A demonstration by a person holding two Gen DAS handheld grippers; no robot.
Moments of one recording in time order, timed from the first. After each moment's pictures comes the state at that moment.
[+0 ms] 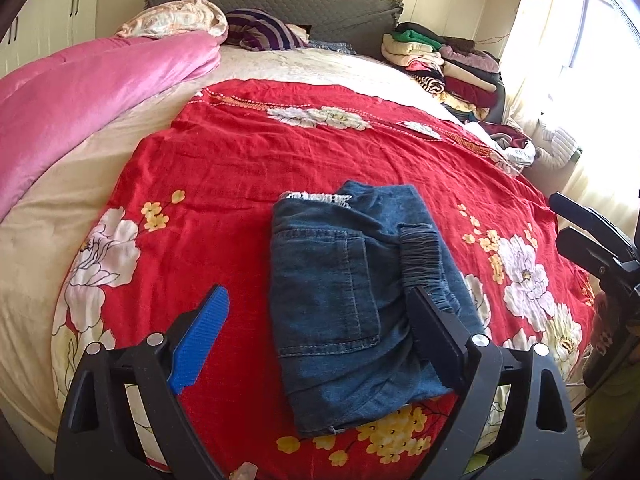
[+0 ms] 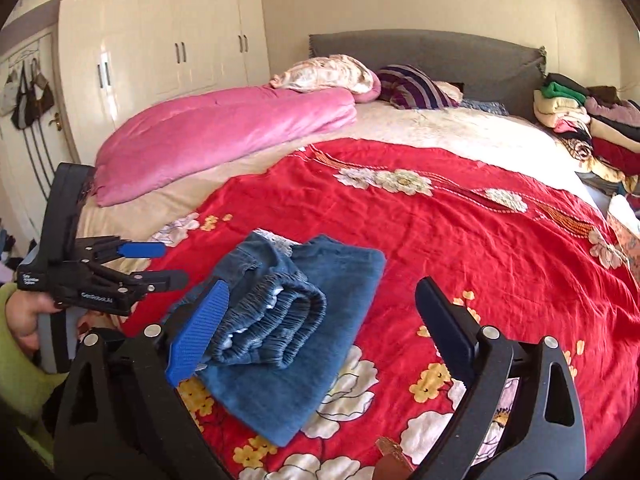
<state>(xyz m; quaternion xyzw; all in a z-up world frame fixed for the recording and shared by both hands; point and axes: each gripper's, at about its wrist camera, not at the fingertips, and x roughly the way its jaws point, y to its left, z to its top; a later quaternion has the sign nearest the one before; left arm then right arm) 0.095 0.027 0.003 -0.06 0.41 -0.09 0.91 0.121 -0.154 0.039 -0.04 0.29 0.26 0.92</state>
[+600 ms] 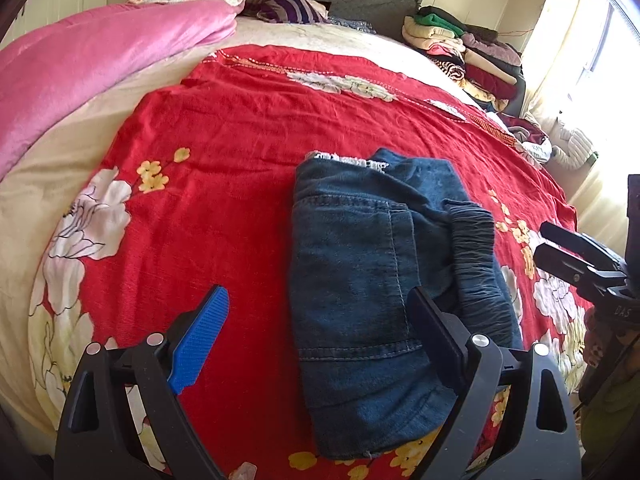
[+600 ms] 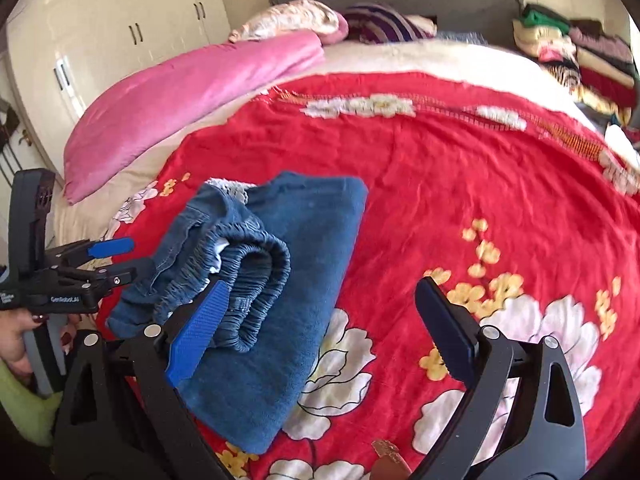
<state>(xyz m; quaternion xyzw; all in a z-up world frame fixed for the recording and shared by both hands) 0.115 0.036 -0.037 -0.08 0.45 -0.07 0.89 0.165 -0.156 -0.023 0.01 0.40 0.23 0.89</state>
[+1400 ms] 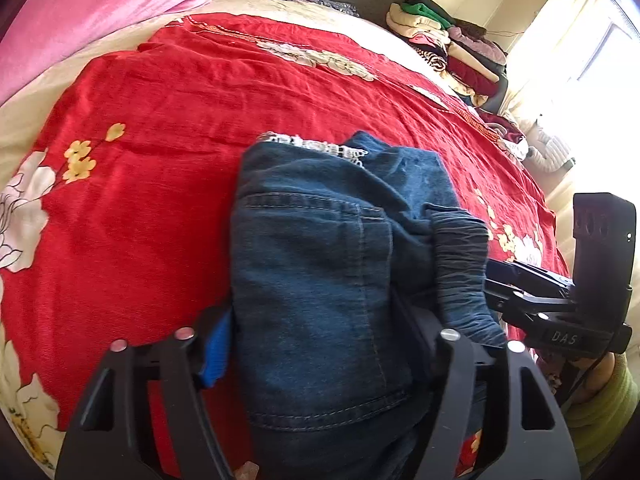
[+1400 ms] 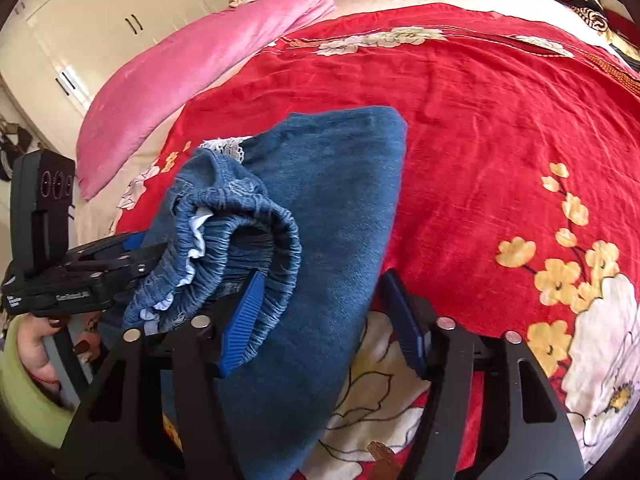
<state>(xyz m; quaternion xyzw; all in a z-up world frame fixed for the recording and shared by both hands) 0.153 0.018 -0.066 -0.13 0.47 -0.13 0.86 0.199 -0.132 -0.072 0.06 0.48 0.28 0.83</state>
